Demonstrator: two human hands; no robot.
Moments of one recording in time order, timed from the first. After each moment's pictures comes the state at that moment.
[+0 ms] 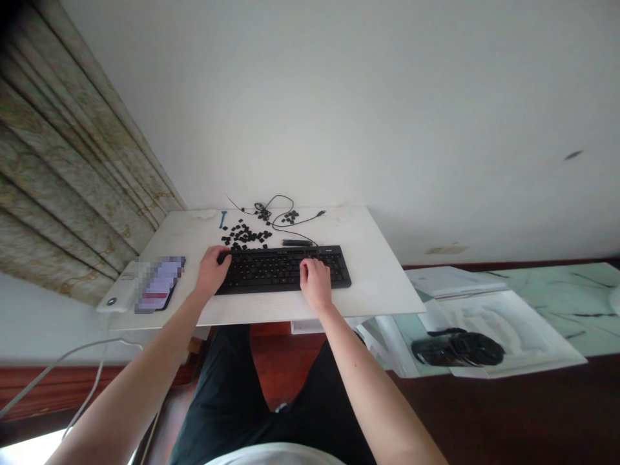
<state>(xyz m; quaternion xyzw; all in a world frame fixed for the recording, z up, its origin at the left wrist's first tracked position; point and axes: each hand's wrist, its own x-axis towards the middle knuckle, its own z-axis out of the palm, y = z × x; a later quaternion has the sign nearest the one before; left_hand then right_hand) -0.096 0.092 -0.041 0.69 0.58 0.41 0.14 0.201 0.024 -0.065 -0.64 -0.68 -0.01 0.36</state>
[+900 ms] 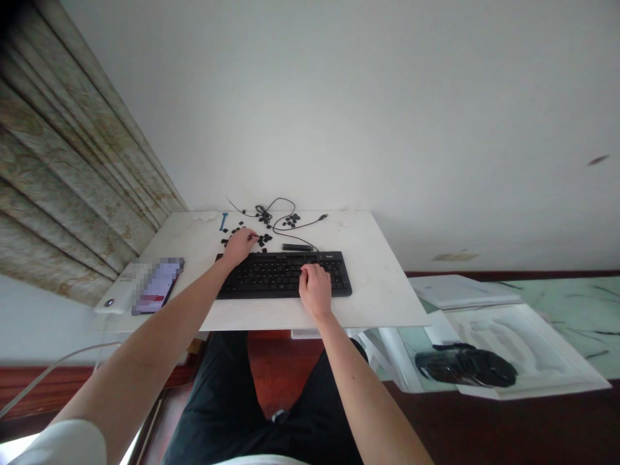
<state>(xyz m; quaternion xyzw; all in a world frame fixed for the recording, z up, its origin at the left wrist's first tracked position) -0.027 0.177 -0.024 0.73 0.58 0.28 0.22 0.205 0.027 -0.067 -0.65 -0.67 -0.03 0.36</state>
